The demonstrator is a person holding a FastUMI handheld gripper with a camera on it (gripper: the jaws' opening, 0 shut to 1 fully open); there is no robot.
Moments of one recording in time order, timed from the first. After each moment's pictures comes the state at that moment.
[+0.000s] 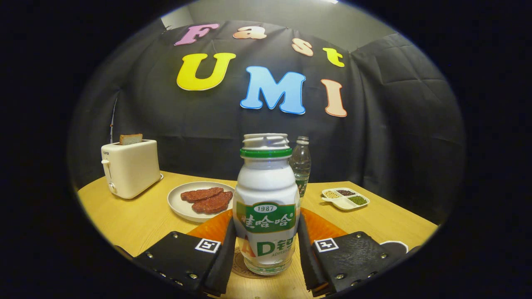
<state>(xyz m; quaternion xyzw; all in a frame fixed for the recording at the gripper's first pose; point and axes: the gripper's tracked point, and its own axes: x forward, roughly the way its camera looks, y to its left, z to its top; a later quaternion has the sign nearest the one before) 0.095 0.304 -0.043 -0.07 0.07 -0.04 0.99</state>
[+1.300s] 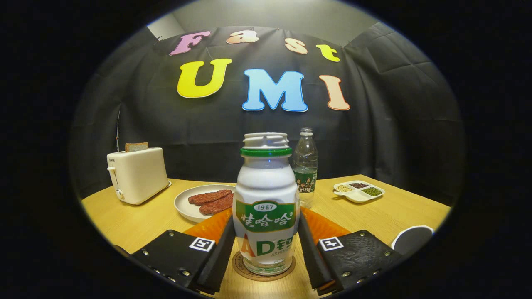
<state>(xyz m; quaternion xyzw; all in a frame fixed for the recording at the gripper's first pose) 0.101 0.305 -0.057 -0.03 0.04 -0.02 1.00</state>
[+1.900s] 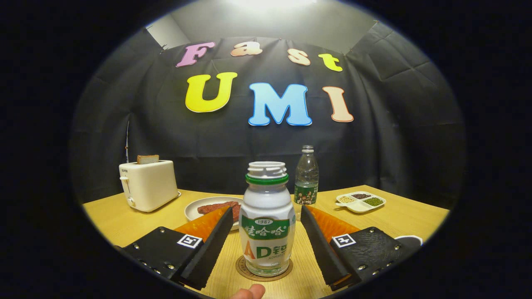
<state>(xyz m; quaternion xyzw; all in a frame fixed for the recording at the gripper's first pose) 0.078 0.312 -0.023 -0.02 -0.01 0.03 1.00</state>
